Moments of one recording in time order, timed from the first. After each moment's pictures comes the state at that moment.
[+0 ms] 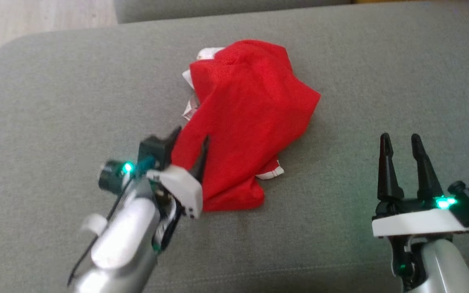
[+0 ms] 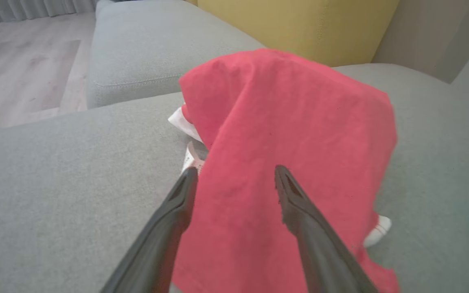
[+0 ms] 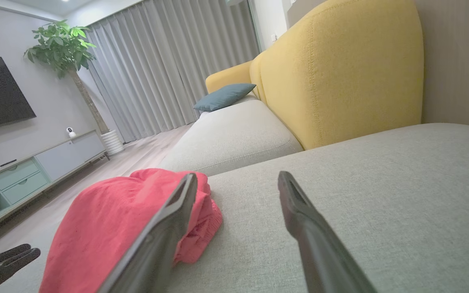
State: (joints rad) left arm -0.42 0.10 -0.57 0.48 -0.32 0.07 -0.11; right arm -0.07 -0.04 0.05 0.14 0.33 0.12 -0.25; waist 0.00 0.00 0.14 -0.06
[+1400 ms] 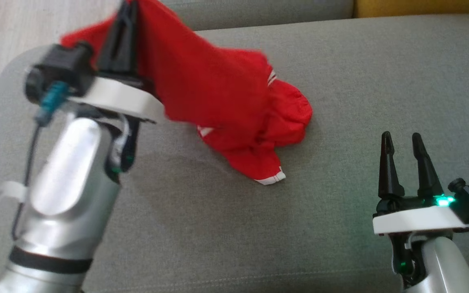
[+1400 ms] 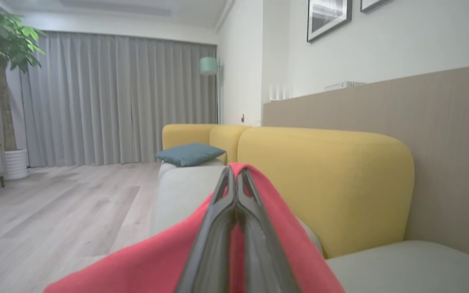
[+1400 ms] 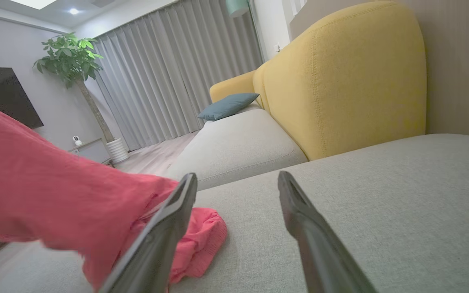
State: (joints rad) left arm -0.65 0.17 -0.42 0.30 -0.36 0.12 -0.25; right arm -0.09 -0.04 0.04 0.18 0.33 0.12 -0.25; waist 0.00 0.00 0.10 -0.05
